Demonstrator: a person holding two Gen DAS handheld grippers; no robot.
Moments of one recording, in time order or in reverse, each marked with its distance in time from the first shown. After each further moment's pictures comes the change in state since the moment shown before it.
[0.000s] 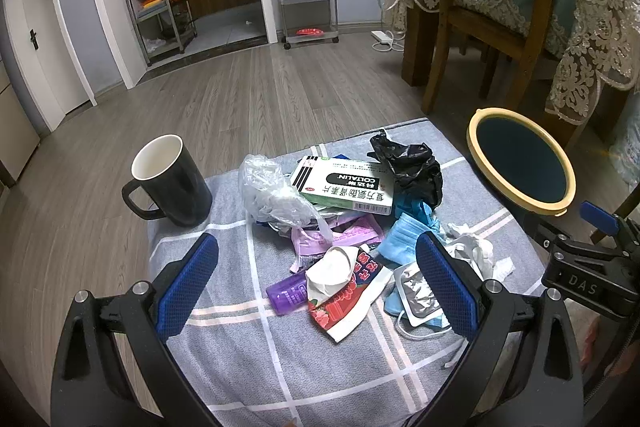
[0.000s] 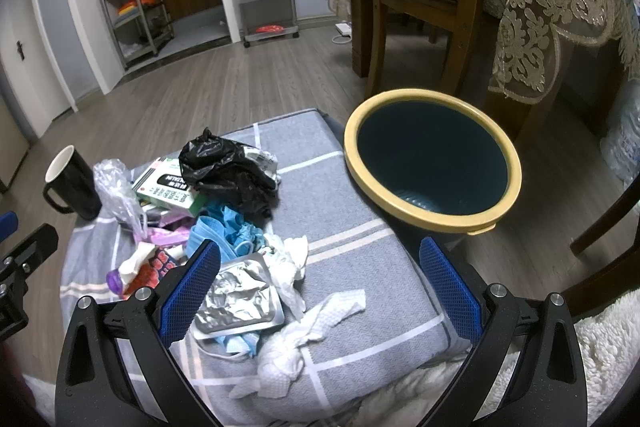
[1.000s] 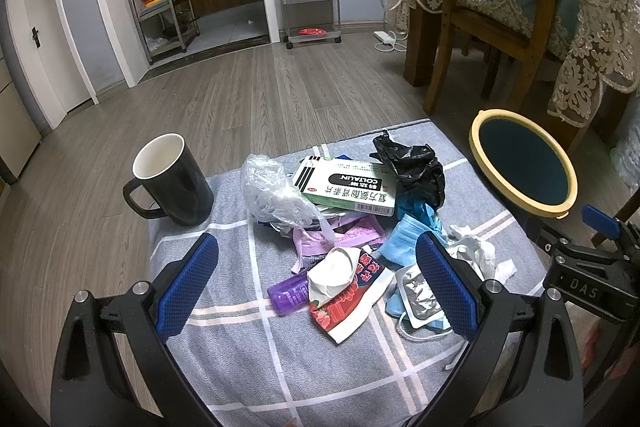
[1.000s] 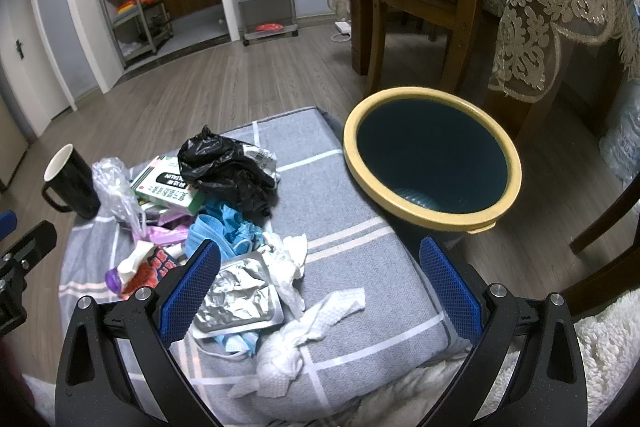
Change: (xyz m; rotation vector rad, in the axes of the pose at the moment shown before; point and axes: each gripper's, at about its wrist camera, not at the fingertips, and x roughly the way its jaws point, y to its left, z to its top) left arm 0.000 0.002 0.001 -0.006 -0.002 -0.004; right arm 0.001 0.000 -0.001 0.003 0.007 0.001
